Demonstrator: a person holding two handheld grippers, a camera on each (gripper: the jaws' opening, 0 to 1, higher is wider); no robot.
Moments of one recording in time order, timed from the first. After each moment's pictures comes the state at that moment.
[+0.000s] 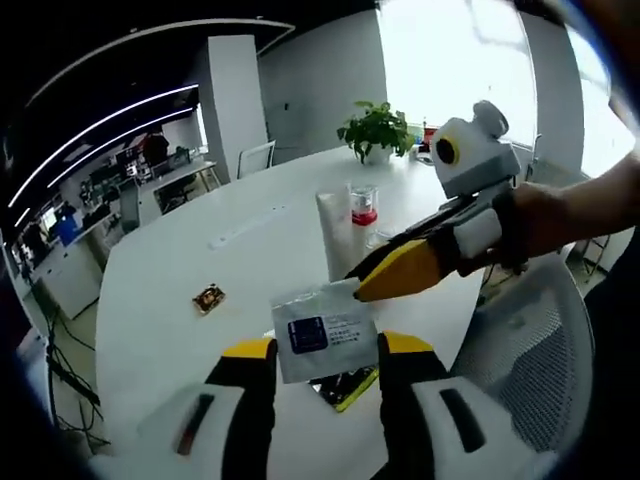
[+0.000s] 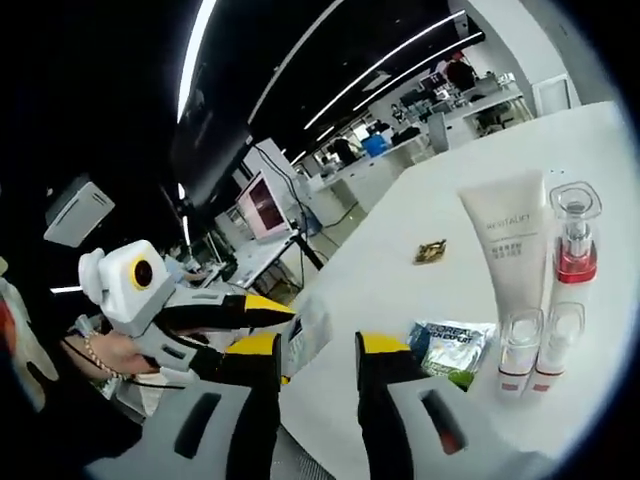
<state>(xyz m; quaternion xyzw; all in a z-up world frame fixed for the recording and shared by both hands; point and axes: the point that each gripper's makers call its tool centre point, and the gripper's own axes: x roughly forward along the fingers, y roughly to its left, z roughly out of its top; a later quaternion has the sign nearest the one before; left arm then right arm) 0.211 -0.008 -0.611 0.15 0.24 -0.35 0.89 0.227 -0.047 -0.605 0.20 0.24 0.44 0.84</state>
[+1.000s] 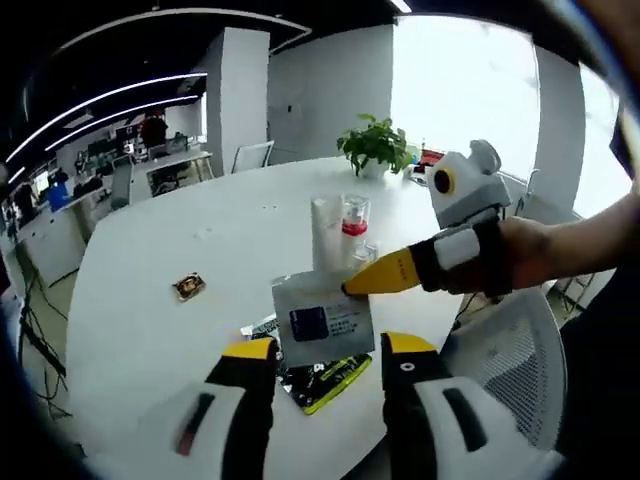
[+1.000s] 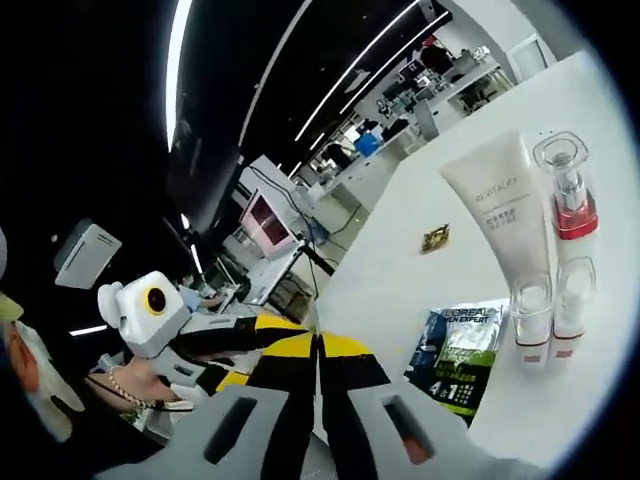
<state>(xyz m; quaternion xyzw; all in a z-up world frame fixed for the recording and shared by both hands) 0.208 -0.008 -0.609 0.02 0.26 -0.36 0.90 0.223 -0.049 -0.599 0.28 0.25 0.44 0.81</state>
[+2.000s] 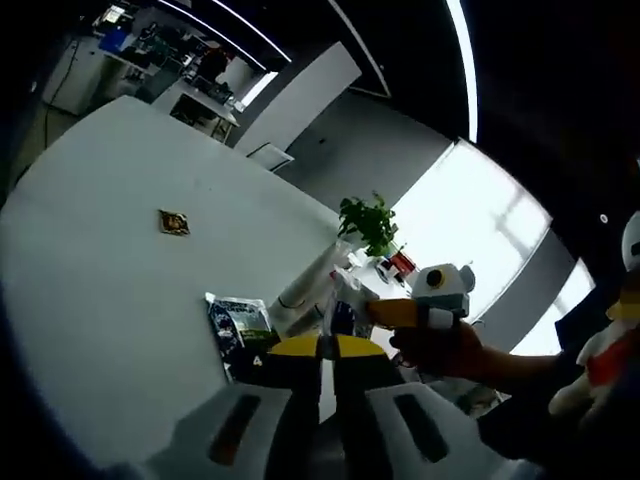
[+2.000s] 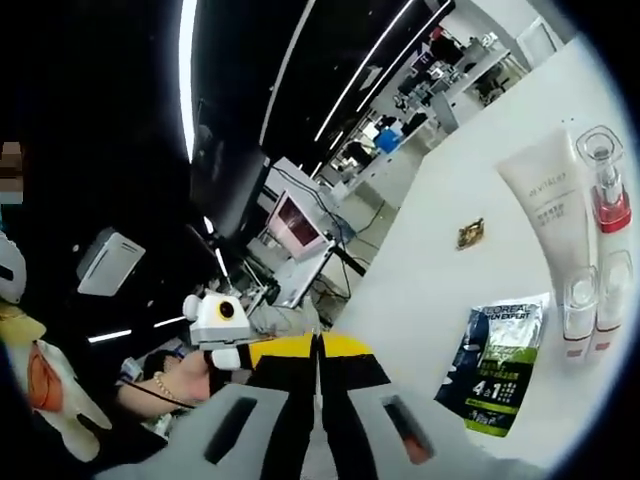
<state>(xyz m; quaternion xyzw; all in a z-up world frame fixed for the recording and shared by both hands) 0.194 0.035 -0.591 -0.28 0.28 -0.36 0.84 0.210 -0.017 -0.578 0.29 0.25 0.47 0.79</state>
